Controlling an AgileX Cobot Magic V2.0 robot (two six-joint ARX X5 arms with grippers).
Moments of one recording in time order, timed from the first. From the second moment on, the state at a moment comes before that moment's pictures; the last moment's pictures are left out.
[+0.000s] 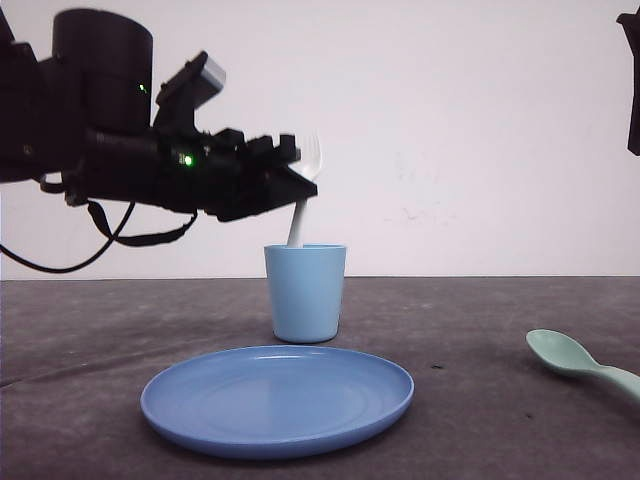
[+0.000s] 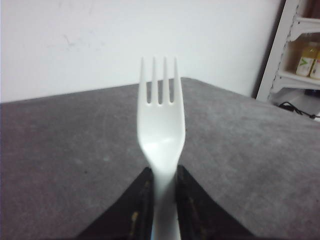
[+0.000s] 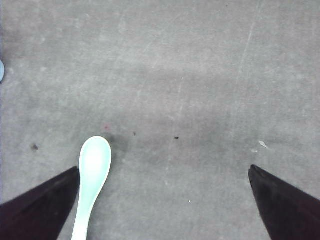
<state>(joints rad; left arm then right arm) -0.52 1.84 0.73 1.10 0.29 -0.08 0.14 0.91 0.84 -0.75 -0.05 0.09</state>
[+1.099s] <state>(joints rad) -0.53 1.85 0.73 1.15 0.29 -0.09 0.14 0.91 0.84 -0.75 -0.05 0.09</state>
